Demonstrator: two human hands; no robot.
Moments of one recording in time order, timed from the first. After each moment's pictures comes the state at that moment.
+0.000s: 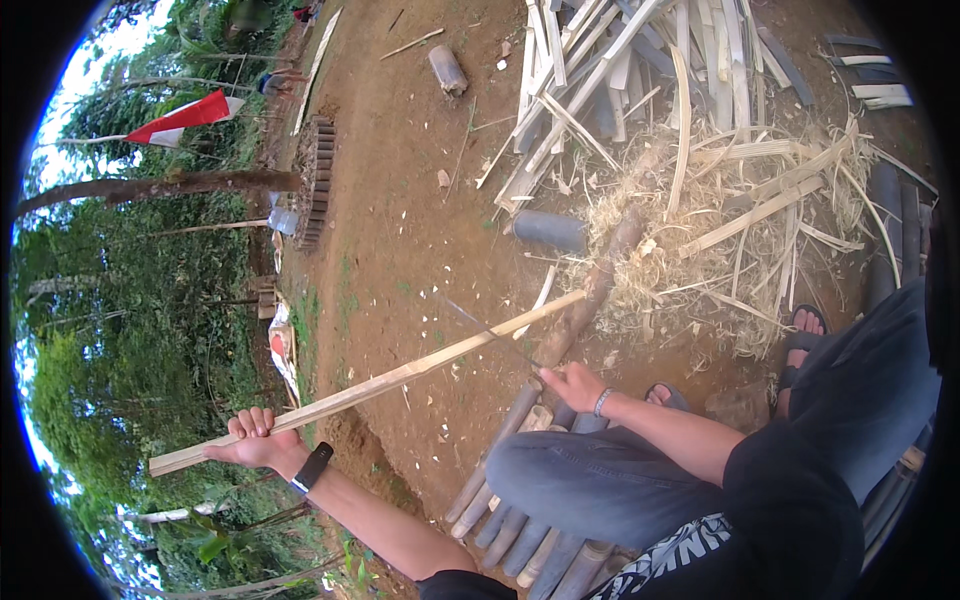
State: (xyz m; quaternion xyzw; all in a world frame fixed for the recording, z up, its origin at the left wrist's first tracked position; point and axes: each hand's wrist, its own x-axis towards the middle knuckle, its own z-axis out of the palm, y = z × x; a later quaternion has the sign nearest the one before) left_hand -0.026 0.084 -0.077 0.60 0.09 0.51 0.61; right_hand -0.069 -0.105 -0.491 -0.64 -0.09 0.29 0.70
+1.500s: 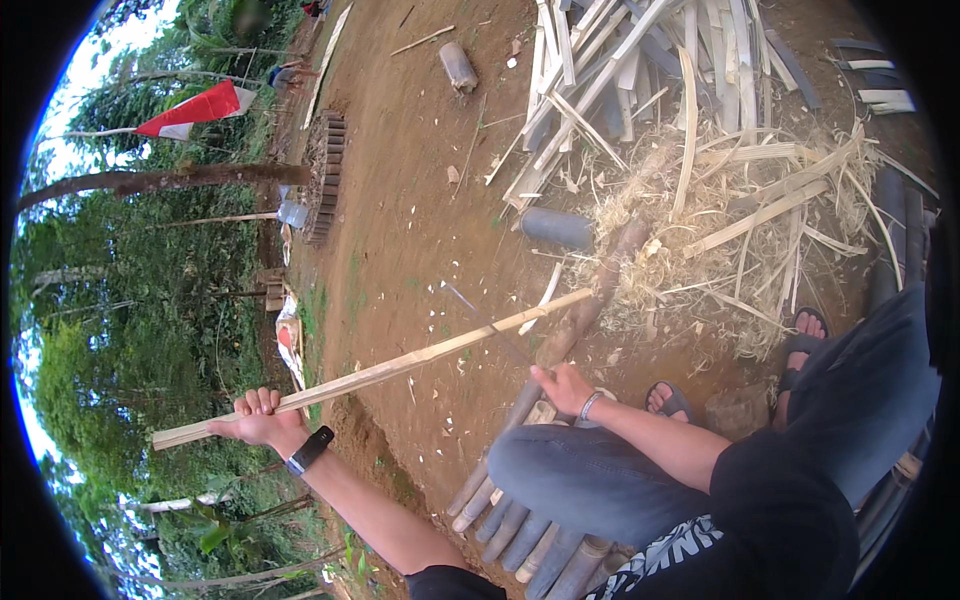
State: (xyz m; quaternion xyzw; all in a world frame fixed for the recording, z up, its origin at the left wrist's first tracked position) left_hand -0.014 0.073 -0.081 0.60 0.15 0.52 0.59; right_hand -0.080 -0.085 -0.497 -0.65 -0.04 0.25 0.72
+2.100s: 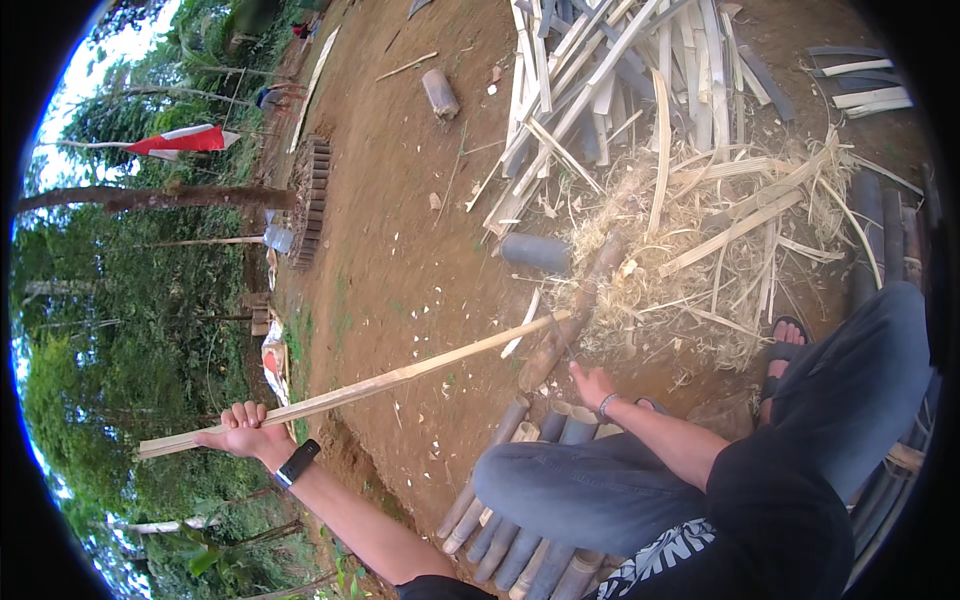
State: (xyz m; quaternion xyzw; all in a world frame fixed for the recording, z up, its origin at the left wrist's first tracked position) left_hand 0.001 0.063 -0.074 0.61 0.13 0.51 0.59; right_hand -0.080 -0.120 -0.569 -0.63 0.18 0.34 0.68
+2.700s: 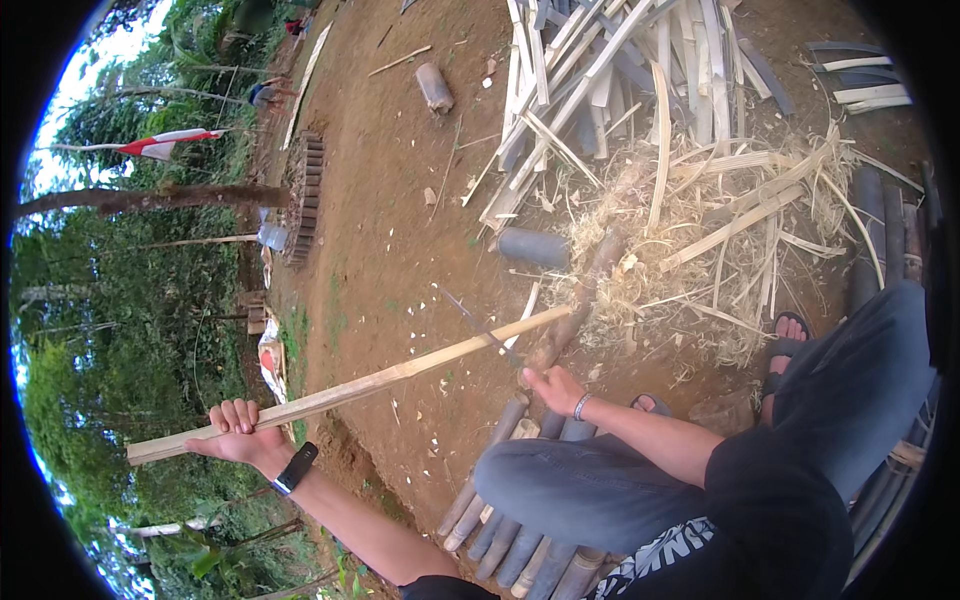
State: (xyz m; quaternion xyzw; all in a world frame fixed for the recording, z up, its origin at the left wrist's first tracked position) left_hand -0.002 0.058 -0.081 0.62 0.06 0.44 0.65; right_hand -0.066 -0.110 -0.515 -0.63 0.01 0.29 0.72
